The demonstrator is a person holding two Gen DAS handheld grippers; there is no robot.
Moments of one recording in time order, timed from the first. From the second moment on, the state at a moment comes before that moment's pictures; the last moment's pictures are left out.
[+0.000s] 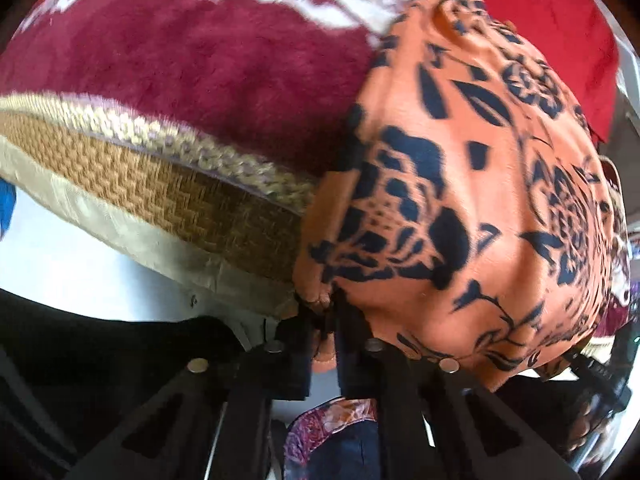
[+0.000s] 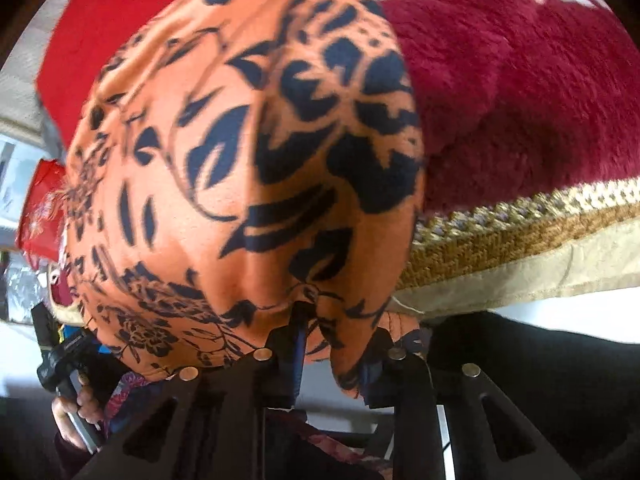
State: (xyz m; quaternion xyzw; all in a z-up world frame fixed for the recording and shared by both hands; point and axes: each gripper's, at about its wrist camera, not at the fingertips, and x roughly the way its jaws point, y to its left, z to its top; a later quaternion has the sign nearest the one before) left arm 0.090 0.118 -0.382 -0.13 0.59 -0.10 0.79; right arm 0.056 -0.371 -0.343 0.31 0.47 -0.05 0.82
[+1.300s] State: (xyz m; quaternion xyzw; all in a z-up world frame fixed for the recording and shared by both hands) left arm 0.129 0.095 -0.295 -0.06 0.51 -0.23 0.83; right arm 0.077 -0.377 -0.263 0.39 0.38 0.07 0.84
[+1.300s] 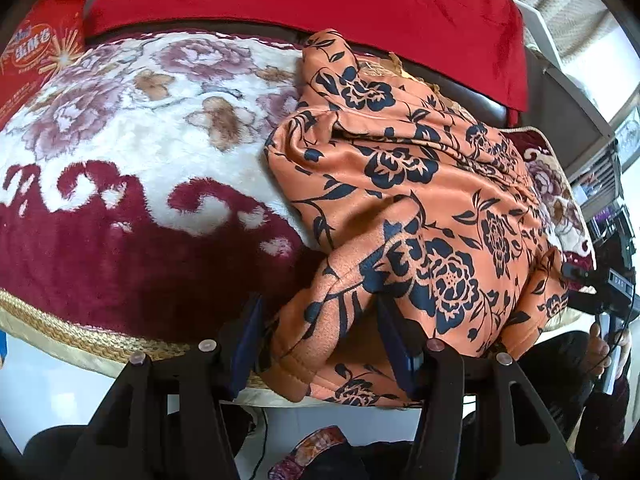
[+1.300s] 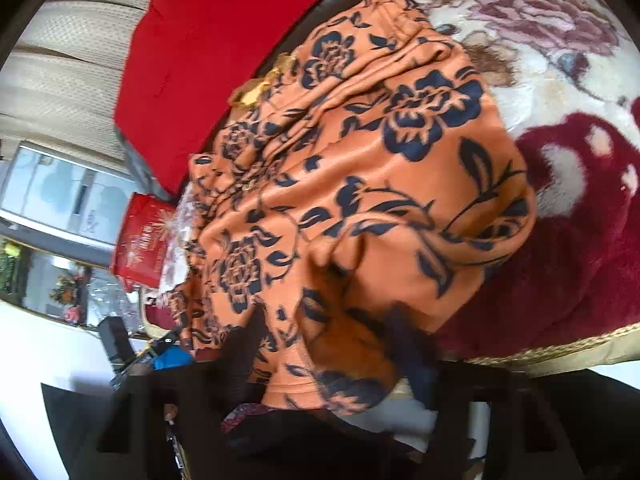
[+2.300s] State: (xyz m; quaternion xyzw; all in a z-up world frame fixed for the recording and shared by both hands) left arm 0.137 0.093 -0.243 -0.08 0.46 -0.37 0.80; right arm 0.072 -0.354 -0.221 0.33 0.35 0.11 0.87
